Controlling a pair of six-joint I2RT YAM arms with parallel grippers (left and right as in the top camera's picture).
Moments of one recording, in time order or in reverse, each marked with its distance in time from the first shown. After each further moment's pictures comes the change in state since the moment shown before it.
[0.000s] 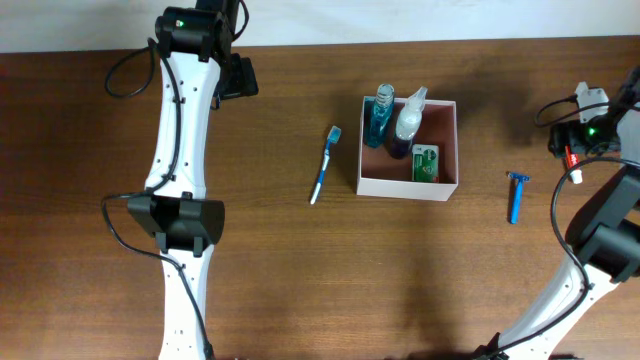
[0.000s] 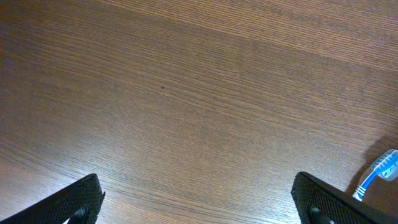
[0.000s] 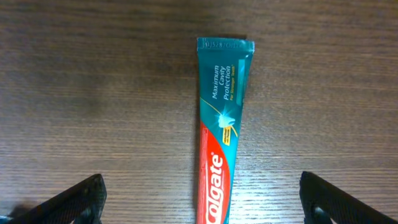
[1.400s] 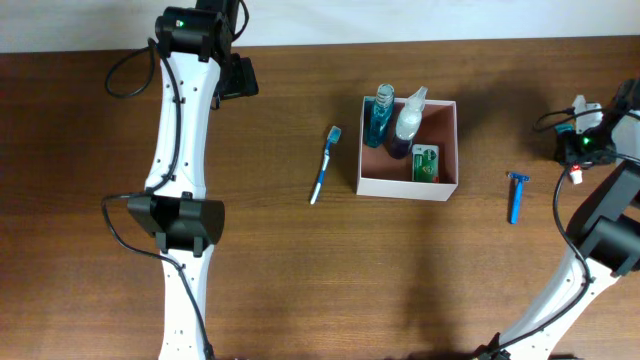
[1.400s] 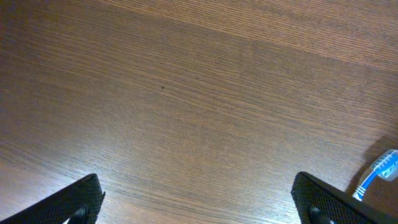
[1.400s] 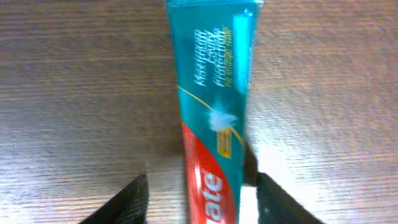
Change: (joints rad) left arm 0.000 0.000 0.000 0.000 0.000 0.000; right arm -0.021 0.080 -0.001 0.019 0.014 0.074
